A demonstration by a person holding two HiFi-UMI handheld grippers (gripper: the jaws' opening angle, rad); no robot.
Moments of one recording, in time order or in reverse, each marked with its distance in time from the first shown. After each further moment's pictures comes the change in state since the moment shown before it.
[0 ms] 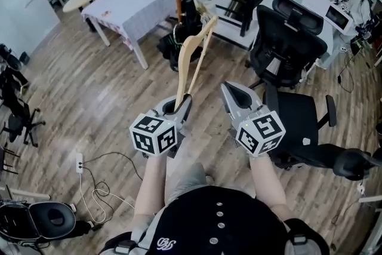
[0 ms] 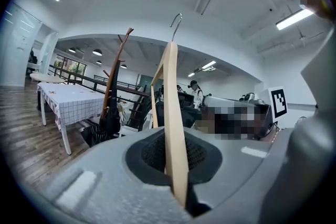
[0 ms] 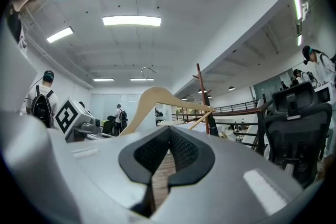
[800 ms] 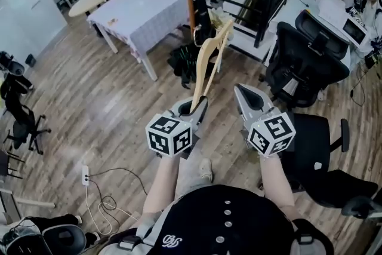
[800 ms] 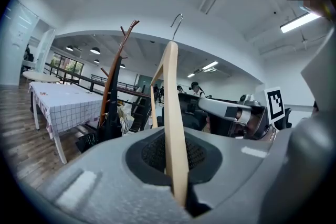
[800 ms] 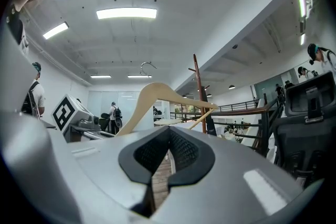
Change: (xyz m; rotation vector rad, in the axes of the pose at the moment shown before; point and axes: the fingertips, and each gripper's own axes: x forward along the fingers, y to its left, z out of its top) left arm 0.104 0.105 0.038 0.001 -0.003 -0.032; right arm 0.133 -0.086 -0.015 -0.013 0.023 -0.004
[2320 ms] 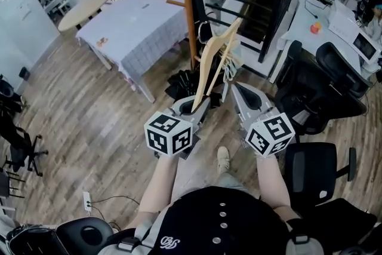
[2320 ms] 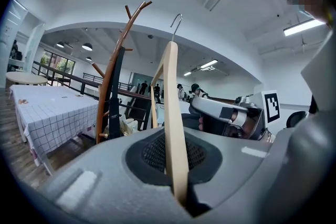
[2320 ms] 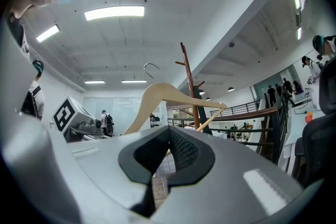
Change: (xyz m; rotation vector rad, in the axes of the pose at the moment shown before) left arm 0.156 0.166 0.084 0.022 0.024 -0.077; right arm 0.208 -0.128 0.014 0.041 -0.075 -0.009
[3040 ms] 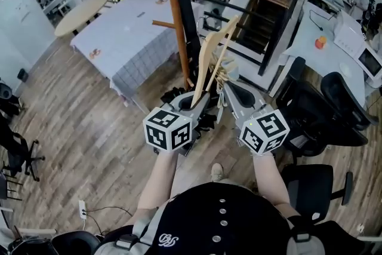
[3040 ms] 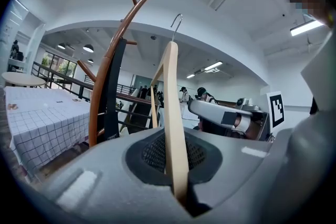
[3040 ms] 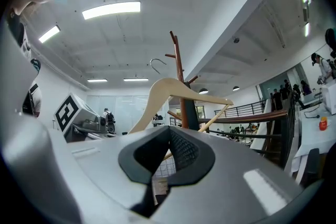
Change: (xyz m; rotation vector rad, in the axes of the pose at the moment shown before) left arm 0.118 0.075 0.056 0.002 -0.031 0.023; right arm 0.100 -0.100 0.010 -0.020 0.015 0.058
